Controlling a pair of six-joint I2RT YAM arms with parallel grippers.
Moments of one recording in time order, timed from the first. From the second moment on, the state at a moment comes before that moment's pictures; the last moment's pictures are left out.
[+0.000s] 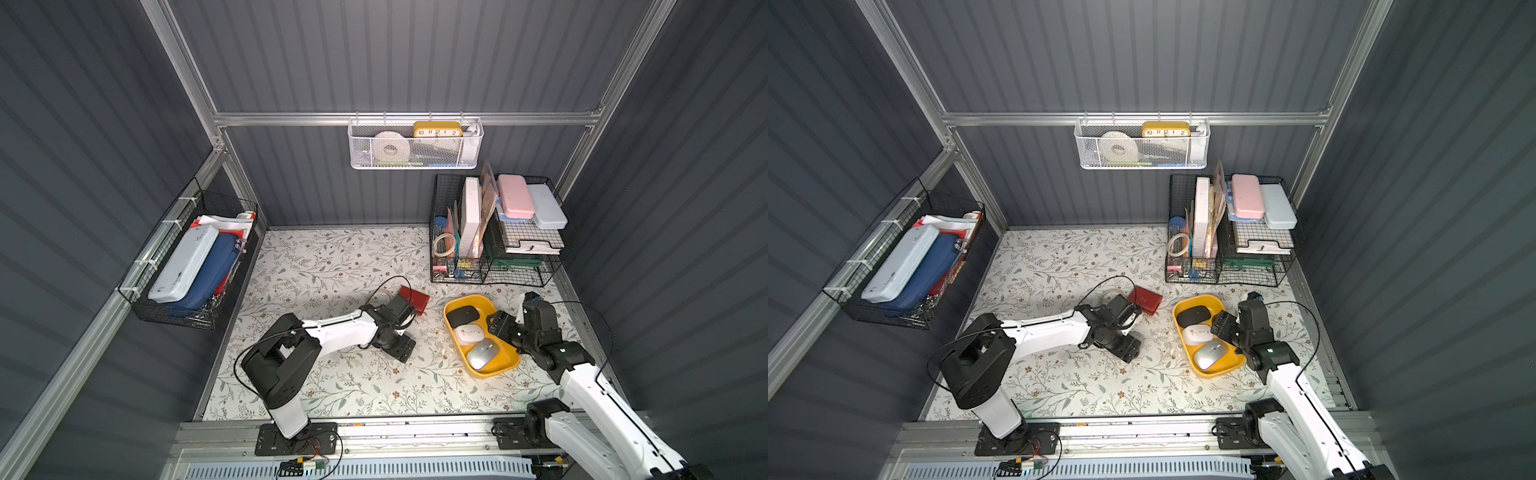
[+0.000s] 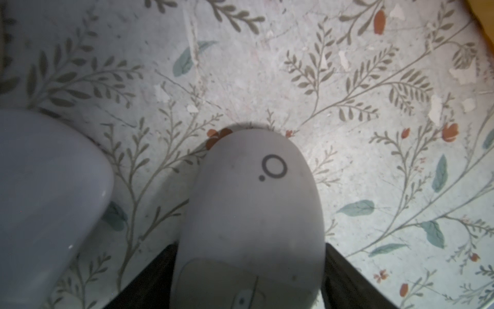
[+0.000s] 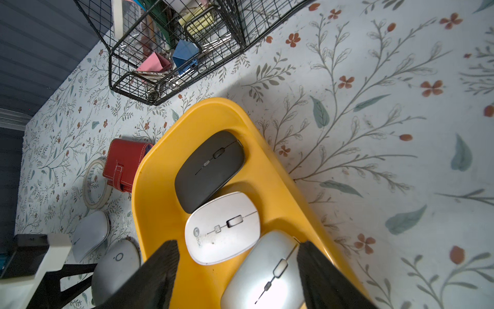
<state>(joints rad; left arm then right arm) -0.89 1.74 1.01 -0.55 0.07 -0.19 0.18 0.82 0.50 -0.48 -0.05 0.65</state>
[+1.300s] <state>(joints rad) -0.98 1.29 0.82 -0.32 0.27 -0.23 0.54 1.02 0.69 -0.29 -0.44 0.96</state>
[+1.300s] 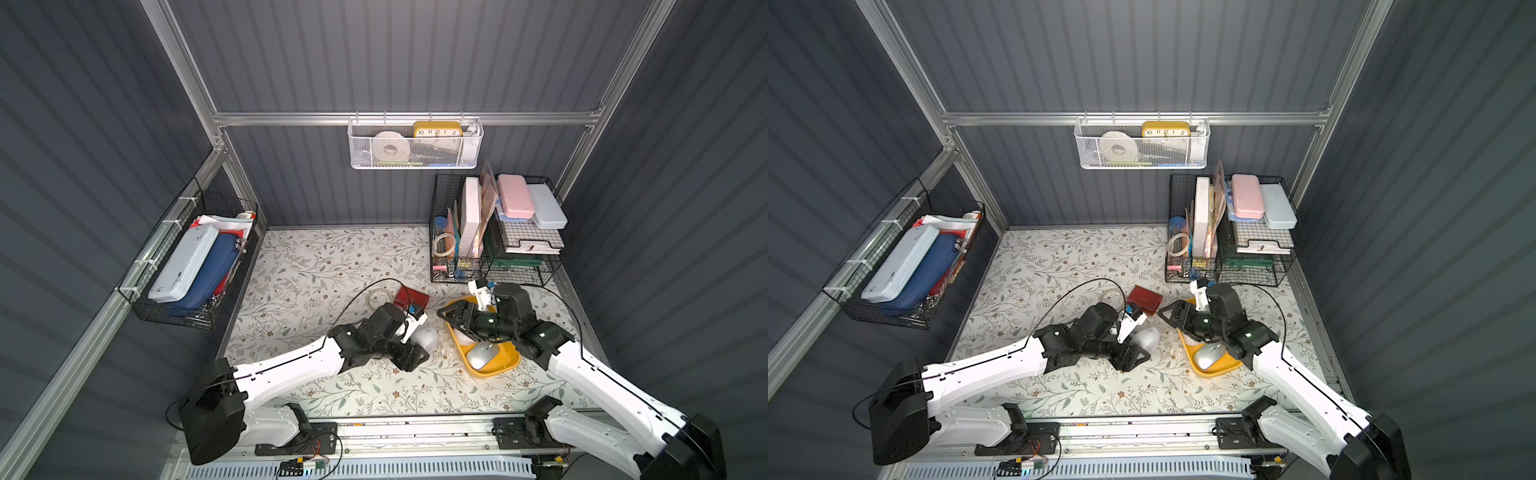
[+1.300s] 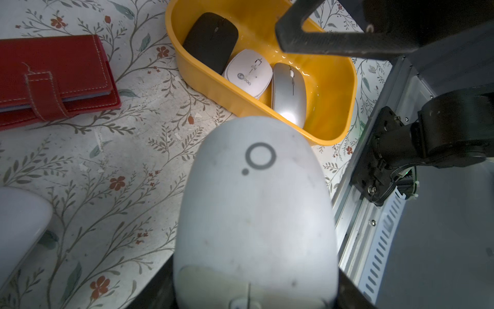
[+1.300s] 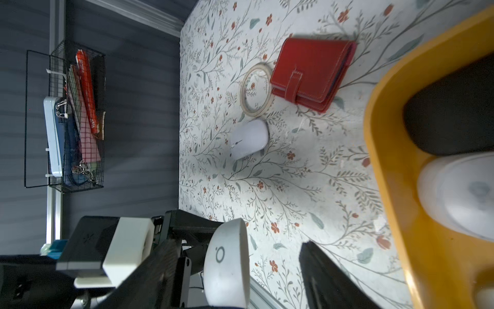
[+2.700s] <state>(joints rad) -0.98 1.25 0.79 -0.30 0.22 -0.24 0.78 1.19 0.67 -0.13 -0.46 1.08</state>
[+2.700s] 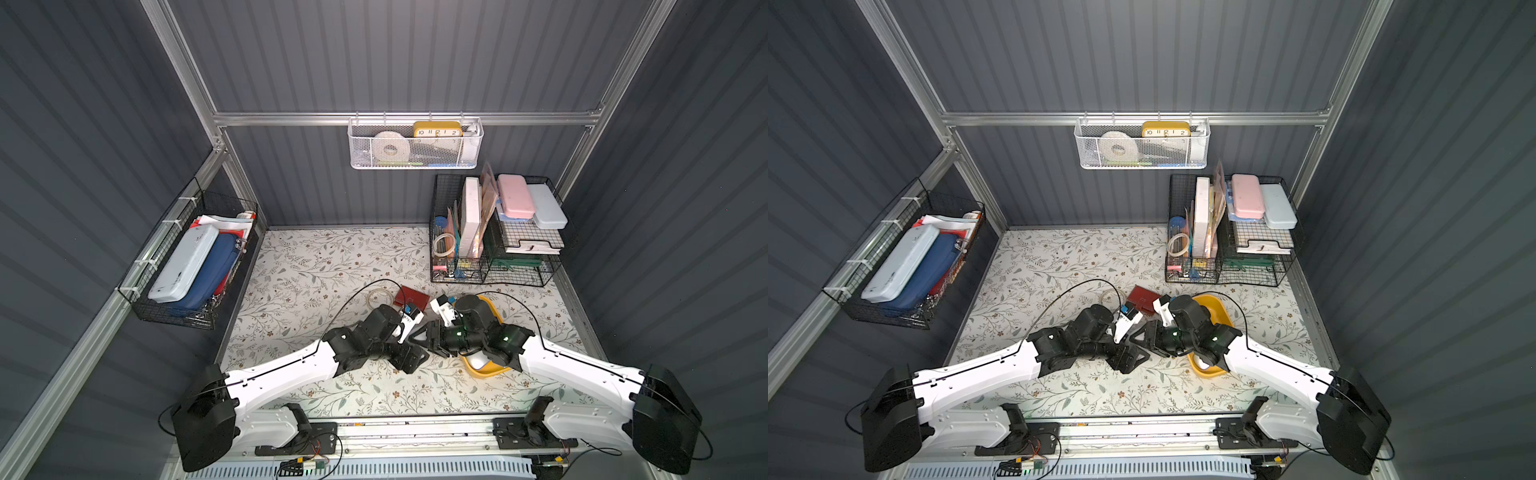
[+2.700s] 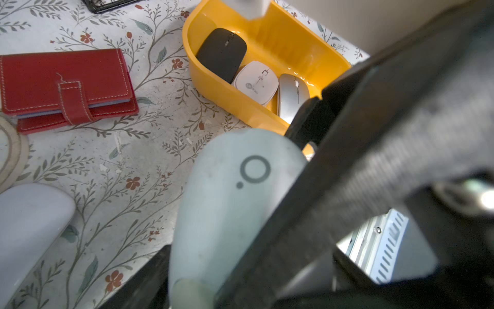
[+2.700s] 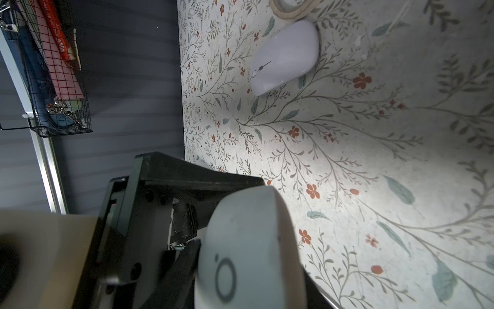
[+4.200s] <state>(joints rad) -0.98 1.14 0.72 -0.33 0.09 -0.24 0.11 1.22 0.55 -0.19 -0.49 0.78</state>
